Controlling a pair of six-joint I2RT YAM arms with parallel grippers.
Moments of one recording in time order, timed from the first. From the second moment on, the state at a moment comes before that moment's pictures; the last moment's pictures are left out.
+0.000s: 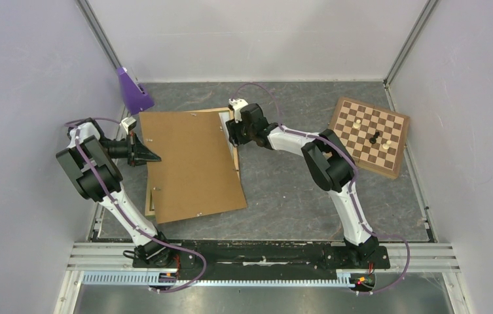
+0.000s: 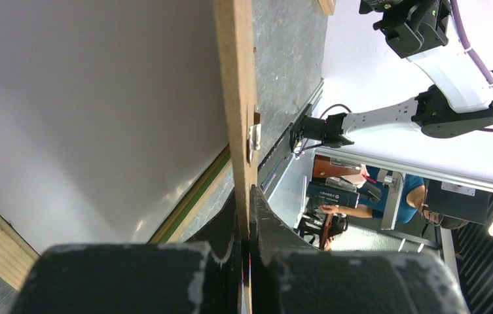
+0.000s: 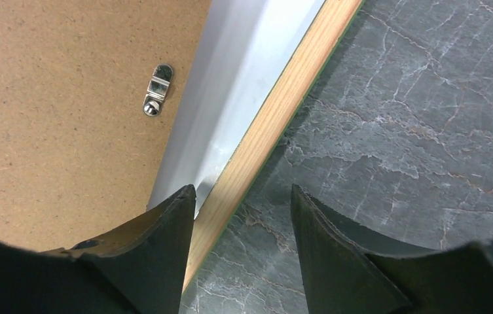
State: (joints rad) left arm 0.60 2.03 1.50 -1.61 1.07 0.80; right arm 0.67 2.29 1.64 0.01 -0.07 0.10
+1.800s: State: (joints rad) left arm 0.07 2.22 1.71 -1.46 1.13 0.56; right arm 0.41 1.79 0.95 0.11 -0.09 -0.16
